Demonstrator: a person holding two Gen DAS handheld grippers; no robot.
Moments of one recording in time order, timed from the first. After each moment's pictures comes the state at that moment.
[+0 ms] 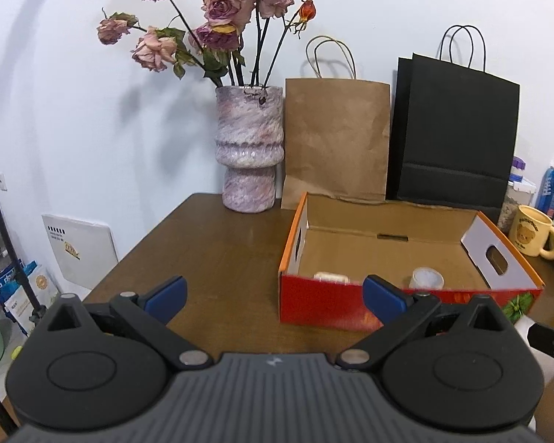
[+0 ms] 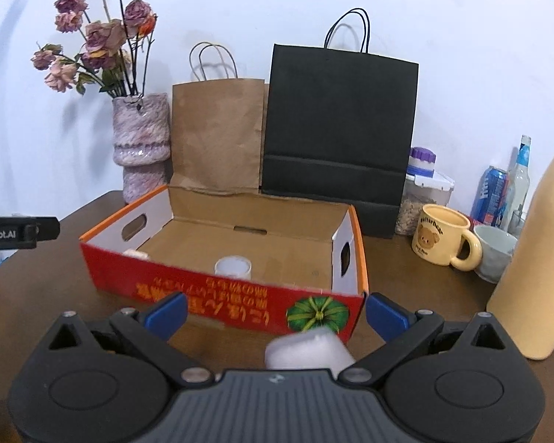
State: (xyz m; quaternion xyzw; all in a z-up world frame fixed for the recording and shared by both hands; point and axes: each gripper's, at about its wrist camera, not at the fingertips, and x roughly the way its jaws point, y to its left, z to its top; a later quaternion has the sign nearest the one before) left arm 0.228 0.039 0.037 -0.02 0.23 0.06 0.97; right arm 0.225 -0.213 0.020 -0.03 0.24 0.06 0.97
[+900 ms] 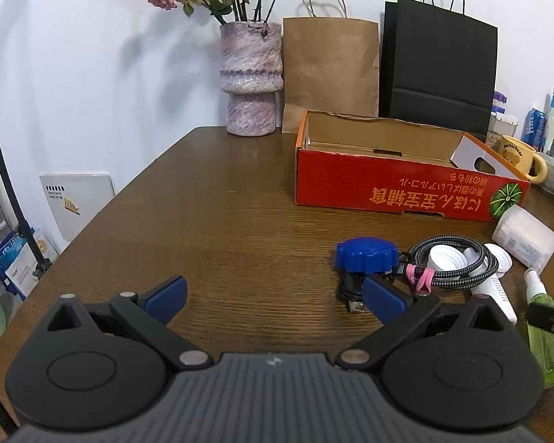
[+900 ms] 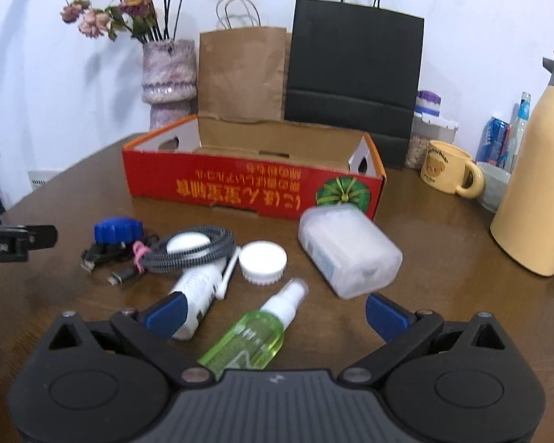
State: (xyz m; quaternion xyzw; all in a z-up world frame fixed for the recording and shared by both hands) left arm 0.156 0.064 -0.023 -0.01 0.29 0.03 0.96; right arm 0.155 -0.199 -0.033 -0.04 0.31 0.06 0.95
